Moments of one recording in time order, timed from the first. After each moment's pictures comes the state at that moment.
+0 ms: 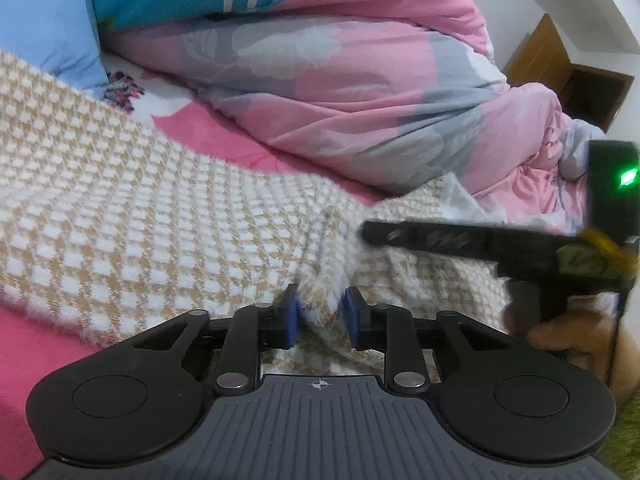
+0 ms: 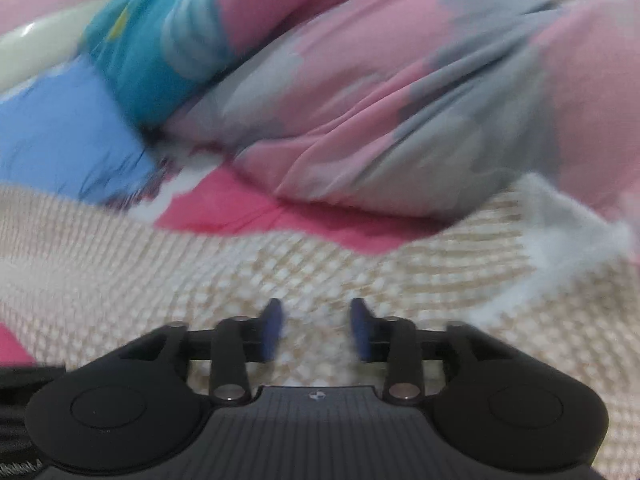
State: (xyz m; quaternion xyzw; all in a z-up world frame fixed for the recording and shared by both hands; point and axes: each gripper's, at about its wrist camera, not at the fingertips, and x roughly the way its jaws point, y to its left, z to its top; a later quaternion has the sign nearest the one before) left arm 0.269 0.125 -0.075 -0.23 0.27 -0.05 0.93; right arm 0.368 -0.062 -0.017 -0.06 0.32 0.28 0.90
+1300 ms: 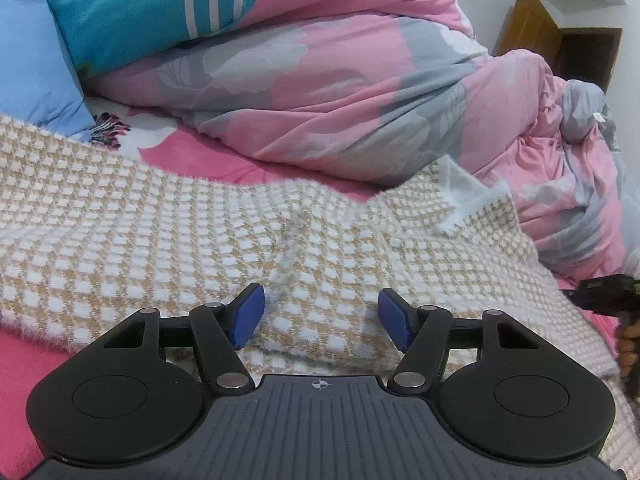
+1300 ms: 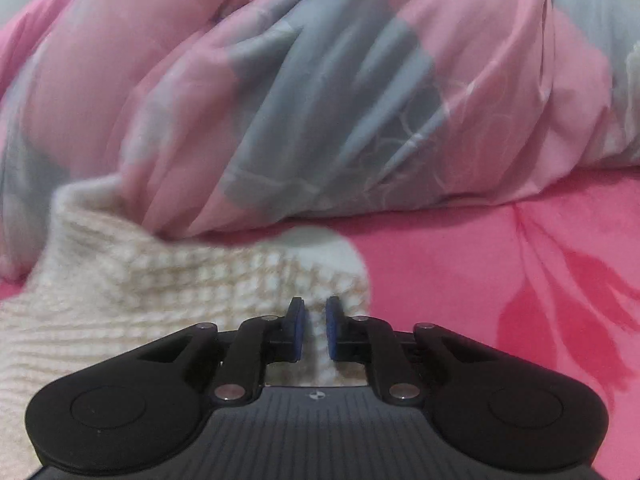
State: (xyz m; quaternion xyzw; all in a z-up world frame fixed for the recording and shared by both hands) left arm 0.271 0.100 -0.076 -0.16 0.26 -0.04 0.95; right arm 0.427 -0.349 -0.057 0.10 0.37 0.05 0.92
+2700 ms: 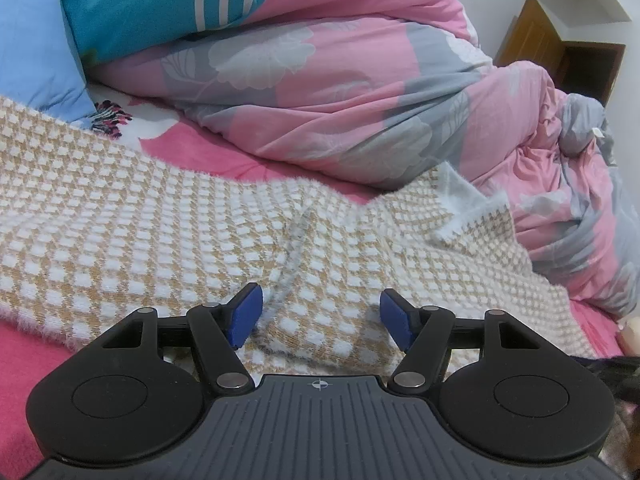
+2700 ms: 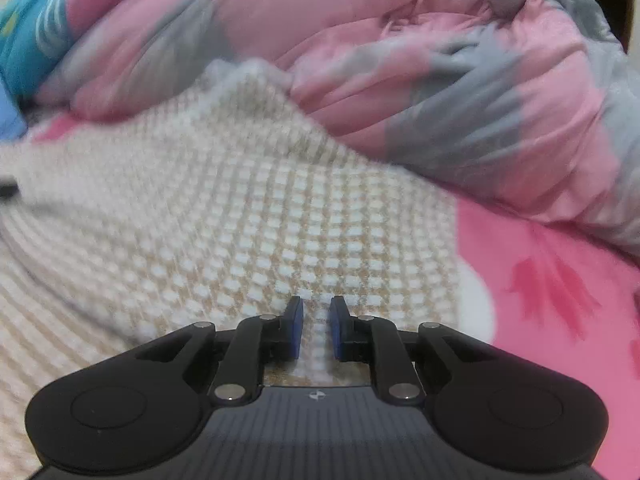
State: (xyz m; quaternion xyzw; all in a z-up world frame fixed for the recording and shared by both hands) left arm 0.272 0.109 -0.077 -0.19 0.26 -0.05 0.94; right arm 0.303 -0.260 -0.051 -0.13 0.35 0.11 0.92
